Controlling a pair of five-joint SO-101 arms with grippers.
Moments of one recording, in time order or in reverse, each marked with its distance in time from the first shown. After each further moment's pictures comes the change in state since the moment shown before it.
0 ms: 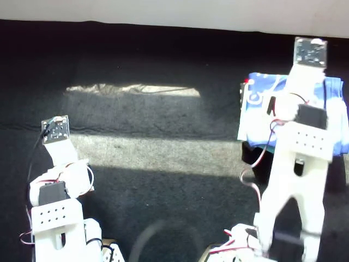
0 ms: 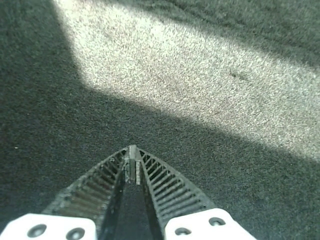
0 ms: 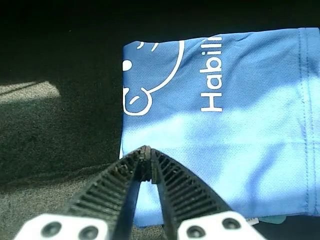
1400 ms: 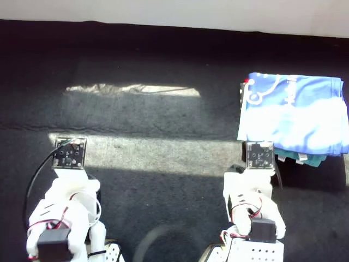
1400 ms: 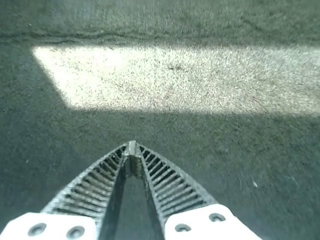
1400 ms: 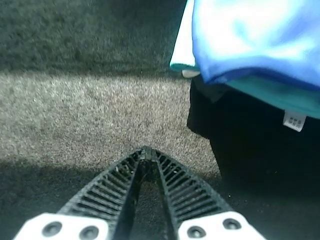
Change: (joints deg) left arm 10.8 -37.0 -1.1 26.2 -4.7; right arm -9.5 -79.6 83.0 -7.6 0.3
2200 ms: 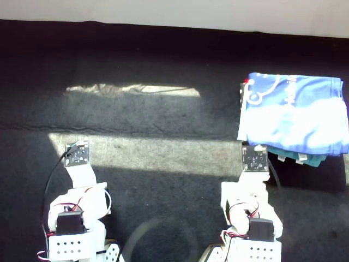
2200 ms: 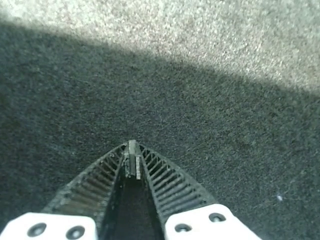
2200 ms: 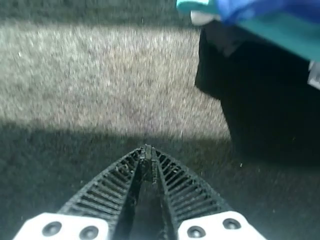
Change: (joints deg) left arm -0.1 -0.5 23.2 -8.4 10.1; right arm 0.0 -0.4 1.4 8.6 0.0
